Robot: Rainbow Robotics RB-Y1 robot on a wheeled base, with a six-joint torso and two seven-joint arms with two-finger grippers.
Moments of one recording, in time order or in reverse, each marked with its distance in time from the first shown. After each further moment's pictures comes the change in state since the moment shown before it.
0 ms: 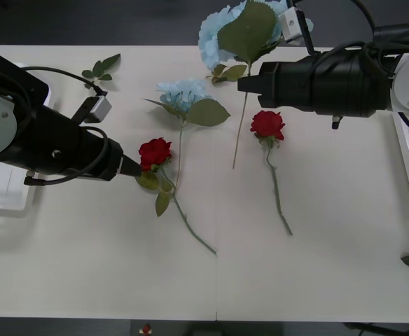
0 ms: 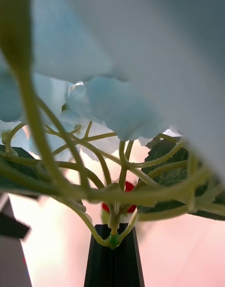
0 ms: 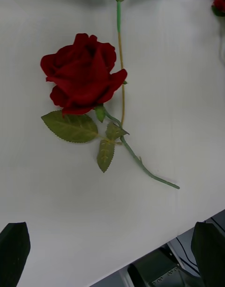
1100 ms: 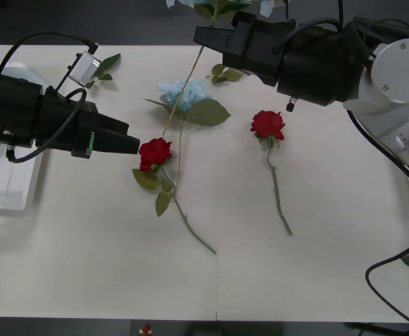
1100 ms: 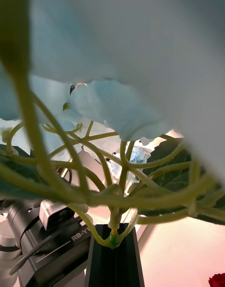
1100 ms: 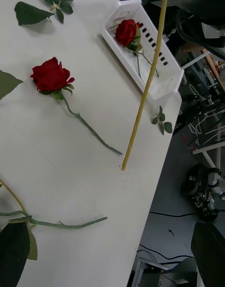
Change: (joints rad) right arm 0.000 0.237 -0.089 0.022 -0.195 -0.108 0.117; left arm -0.031 -0.176 0.321 0.281 0.516 0.042 -0.805
